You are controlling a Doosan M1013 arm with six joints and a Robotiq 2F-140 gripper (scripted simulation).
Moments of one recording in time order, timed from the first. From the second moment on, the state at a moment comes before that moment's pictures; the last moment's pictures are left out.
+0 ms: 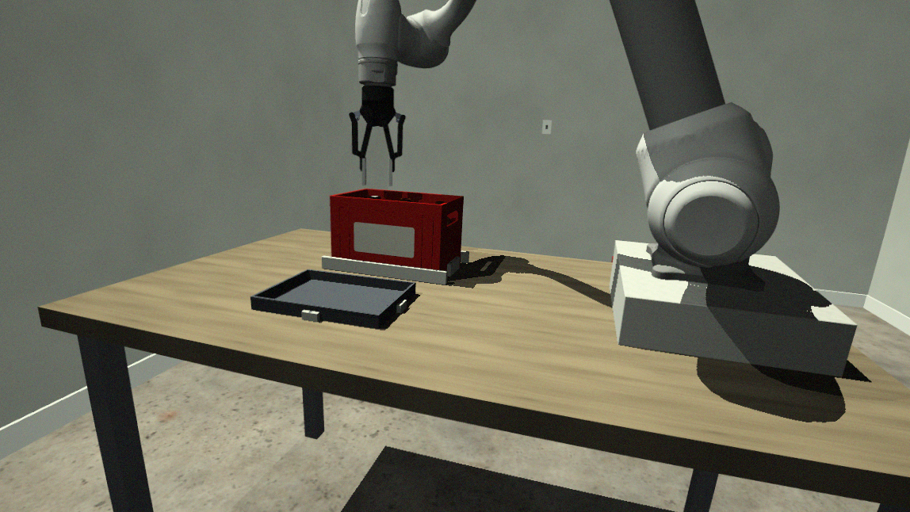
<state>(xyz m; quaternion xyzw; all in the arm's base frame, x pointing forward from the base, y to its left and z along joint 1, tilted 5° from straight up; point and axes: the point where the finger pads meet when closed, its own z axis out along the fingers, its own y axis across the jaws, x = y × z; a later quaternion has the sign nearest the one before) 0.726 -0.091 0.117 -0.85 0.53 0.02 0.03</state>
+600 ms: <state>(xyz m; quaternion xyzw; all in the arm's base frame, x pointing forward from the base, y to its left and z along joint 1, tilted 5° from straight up) 0.750 -0.121 0.112 -0.89 0.45 0.02 0.03</state>
